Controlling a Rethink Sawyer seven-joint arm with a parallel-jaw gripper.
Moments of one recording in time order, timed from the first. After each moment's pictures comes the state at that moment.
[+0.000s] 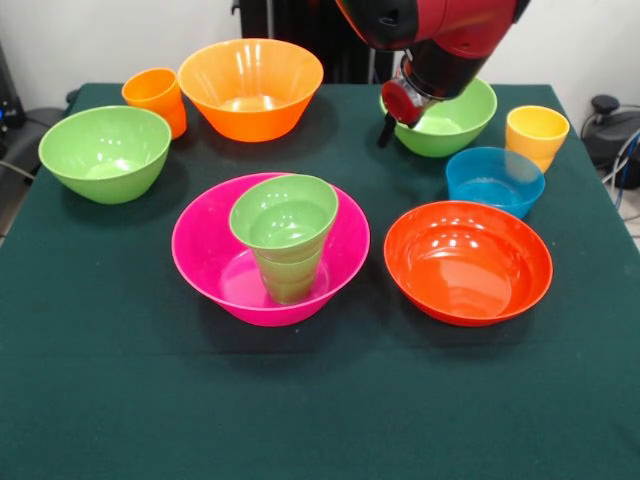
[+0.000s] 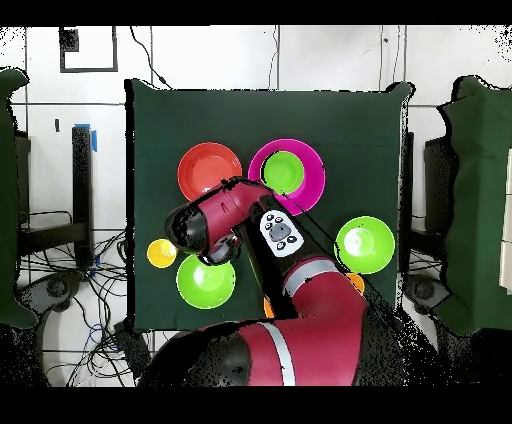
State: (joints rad) arm -0.31 -0.50 0.46 1.67 -0.71 1.00 1.57
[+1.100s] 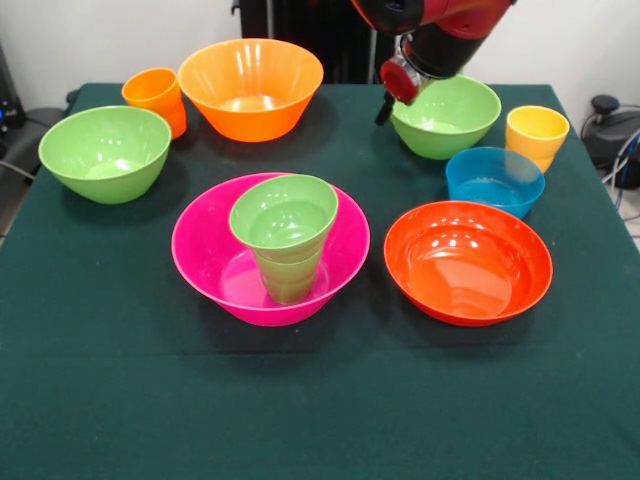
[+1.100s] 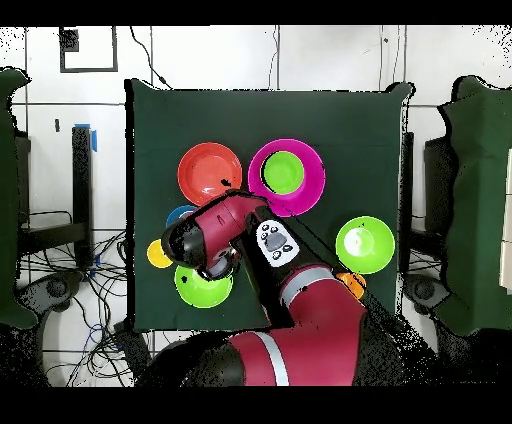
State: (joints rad) arm -0.30 -0.53 0.46 1.75 -0.71 1.00 1.57
